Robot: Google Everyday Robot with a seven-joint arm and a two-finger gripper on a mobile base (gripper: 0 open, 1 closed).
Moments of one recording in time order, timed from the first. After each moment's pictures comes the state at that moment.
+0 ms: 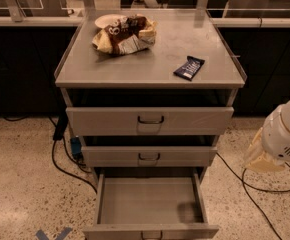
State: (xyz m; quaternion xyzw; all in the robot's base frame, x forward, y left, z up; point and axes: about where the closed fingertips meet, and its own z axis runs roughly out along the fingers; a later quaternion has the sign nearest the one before) arm 0.392 -0.241 0.816 -0.57 0.82 0.01 0.10
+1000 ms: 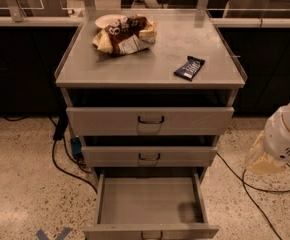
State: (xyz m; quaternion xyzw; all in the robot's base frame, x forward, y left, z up) arm 0.388 -0.244 0.813 -0.56 0.82 0.02 0.09
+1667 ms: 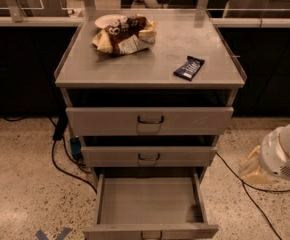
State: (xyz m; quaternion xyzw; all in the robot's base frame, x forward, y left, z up) arm 0.396 -0.252 0.755 -0.56 0.82 0.04 0.13
